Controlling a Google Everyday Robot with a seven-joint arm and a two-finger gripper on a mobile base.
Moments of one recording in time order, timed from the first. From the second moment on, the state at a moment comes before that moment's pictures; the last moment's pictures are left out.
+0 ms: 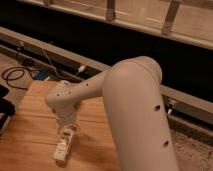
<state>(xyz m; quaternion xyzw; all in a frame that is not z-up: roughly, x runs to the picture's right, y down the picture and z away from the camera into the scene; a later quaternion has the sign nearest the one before) -0.194 0.218 0.768 -0.33 0.24 0.58 0.71</state>
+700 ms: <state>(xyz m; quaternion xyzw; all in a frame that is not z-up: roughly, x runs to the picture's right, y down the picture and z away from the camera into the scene) -0.219 0.262 0.794 -0.40 0.24 0.58 0.67</state>
